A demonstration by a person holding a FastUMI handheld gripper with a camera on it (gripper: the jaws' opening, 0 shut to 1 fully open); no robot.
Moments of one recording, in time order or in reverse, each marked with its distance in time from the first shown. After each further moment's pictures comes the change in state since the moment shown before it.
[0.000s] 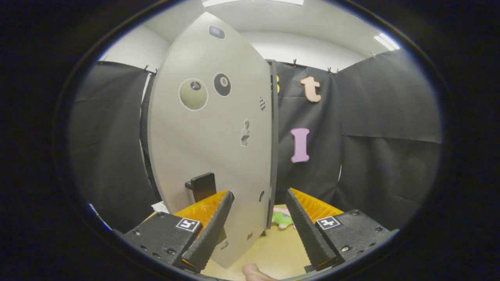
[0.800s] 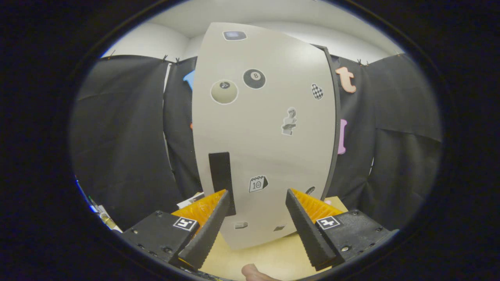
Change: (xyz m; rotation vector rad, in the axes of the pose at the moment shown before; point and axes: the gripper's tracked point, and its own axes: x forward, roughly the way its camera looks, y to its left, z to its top) arm 0.036 0.127 0.002 0.001 0.081 0.174
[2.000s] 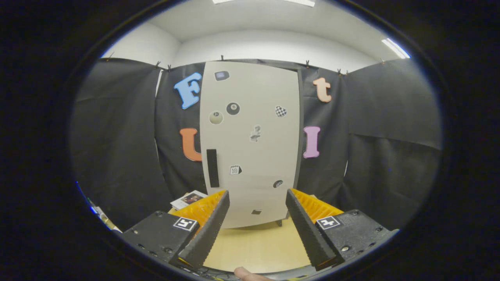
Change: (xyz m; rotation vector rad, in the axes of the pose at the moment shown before) arm -0.136 -0.020 0.019 -0.014 -0.040 -0.140
